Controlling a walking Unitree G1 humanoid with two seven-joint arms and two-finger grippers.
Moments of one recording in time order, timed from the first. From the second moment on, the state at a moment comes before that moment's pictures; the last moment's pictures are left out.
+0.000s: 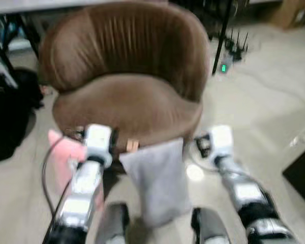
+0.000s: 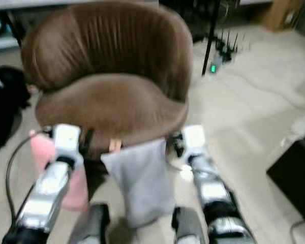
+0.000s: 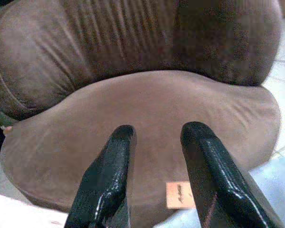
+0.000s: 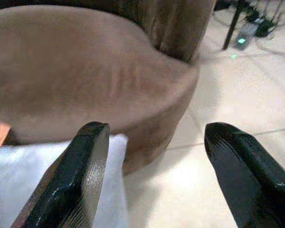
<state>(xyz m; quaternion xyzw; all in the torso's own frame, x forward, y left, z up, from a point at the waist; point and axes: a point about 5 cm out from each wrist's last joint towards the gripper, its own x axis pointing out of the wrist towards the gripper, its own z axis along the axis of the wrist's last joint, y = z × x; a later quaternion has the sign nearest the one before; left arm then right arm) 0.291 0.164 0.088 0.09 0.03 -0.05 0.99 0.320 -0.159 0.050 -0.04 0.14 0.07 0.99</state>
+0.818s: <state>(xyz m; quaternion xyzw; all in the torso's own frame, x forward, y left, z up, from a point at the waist) 0.291 0.189 0.043 0.11 0.15 -0.10 0.98 0.314 -0.133 0.050 -0.05 0.14 0.15 0.98</state>
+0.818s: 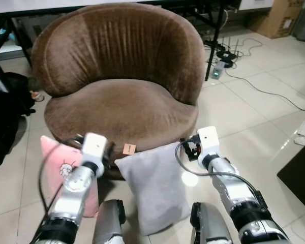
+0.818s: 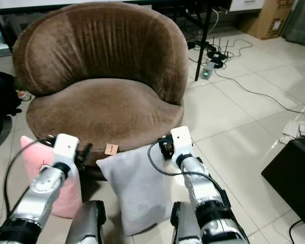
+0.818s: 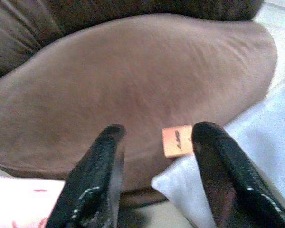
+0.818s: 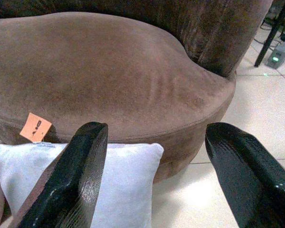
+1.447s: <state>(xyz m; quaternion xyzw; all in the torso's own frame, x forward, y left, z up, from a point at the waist) 0.321 0.196 0.064 0.23 0.04 -0.09 0.97 0.279 -0.143 0.047 -0.06 0.15 0.16 0.97</state>
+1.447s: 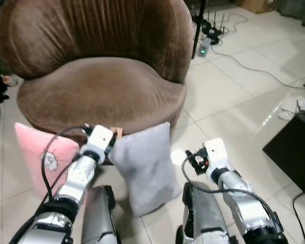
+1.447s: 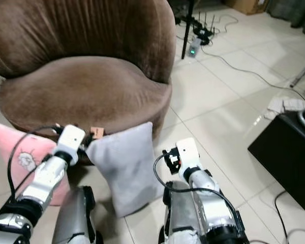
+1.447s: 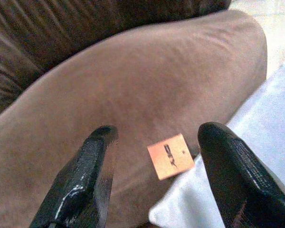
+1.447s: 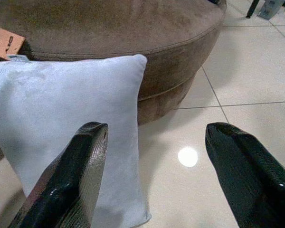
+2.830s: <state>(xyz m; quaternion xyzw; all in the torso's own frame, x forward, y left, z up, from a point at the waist) 0.327 0.231 0.109 0.18 0.02 -0.08 0.98 0.278 -0.111 0.091 -0.04 0.09 0.25 0.96</state>
